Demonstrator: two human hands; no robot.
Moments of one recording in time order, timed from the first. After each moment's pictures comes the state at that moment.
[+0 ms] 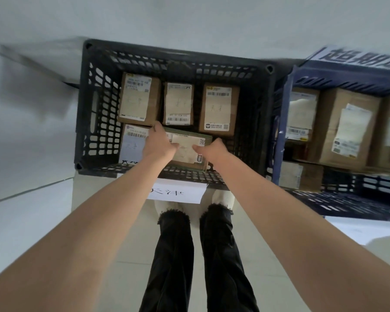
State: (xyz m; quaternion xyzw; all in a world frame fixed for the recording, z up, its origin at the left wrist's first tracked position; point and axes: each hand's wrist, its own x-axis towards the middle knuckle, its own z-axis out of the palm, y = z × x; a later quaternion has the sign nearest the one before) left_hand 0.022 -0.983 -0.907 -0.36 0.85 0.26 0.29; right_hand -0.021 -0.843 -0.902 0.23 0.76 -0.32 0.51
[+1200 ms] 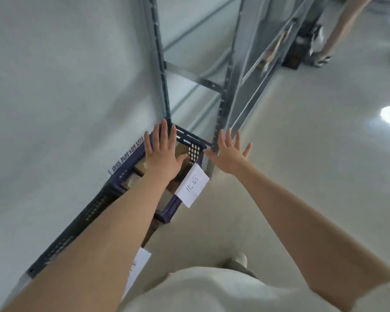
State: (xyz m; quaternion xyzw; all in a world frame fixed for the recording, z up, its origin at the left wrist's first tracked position) left_hand 0.099 -0.659 -0.422 0.41 0.91 -0.05 0.02; right_hand 0.231 -0.514 -0.407 0.38 0.89 -0.19 0.15
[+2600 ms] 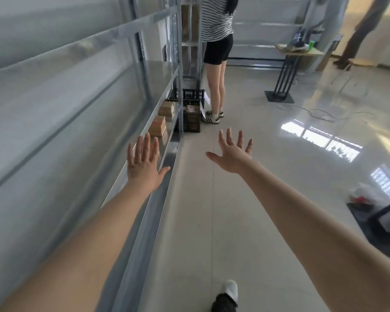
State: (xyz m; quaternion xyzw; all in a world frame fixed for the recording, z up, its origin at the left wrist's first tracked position) left_hand 0.104 0.139 -0.333 0.56 0.82 -0.03 -0.11; right_hand 0.334 0.236 -0.285 0.55 0.83 -0.13 0.02
